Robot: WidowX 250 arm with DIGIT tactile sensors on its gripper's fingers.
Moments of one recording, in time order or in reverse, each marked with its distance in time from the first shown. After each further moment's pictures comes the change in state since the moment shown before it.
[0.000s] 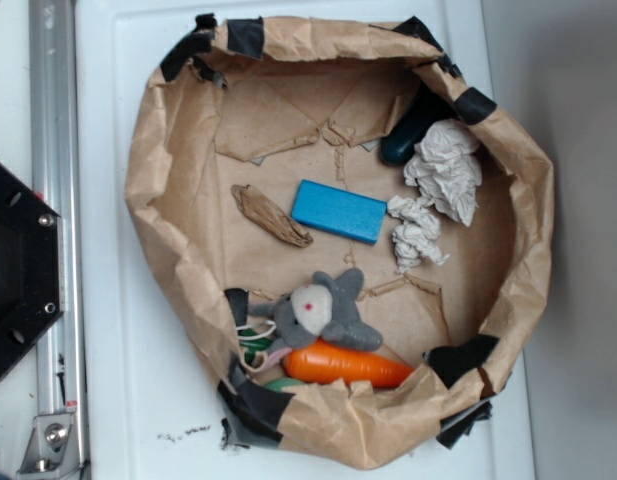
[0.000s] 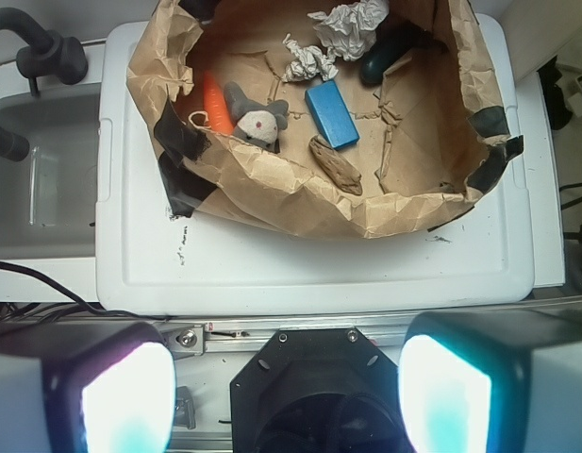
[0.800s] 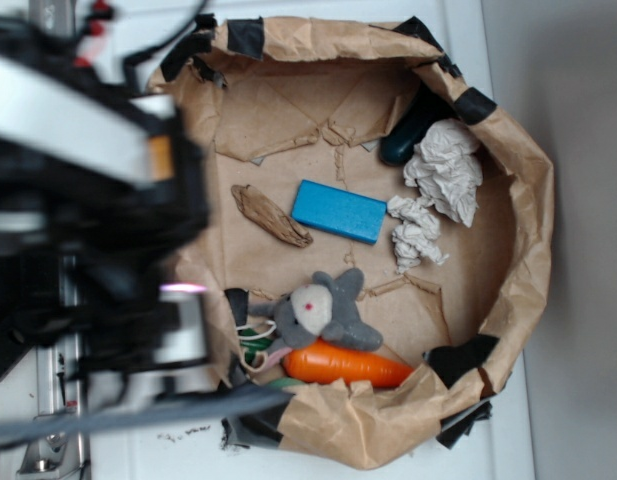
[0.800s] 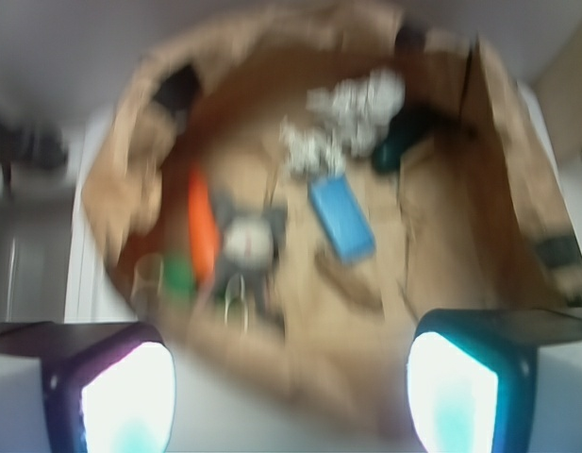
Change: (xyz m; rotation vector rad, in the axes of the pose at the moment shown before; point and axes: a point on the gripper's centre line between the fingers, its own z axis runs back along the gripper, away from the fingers) arm 0.089 0.015 -0.068 -0.019 -0.215 0.097
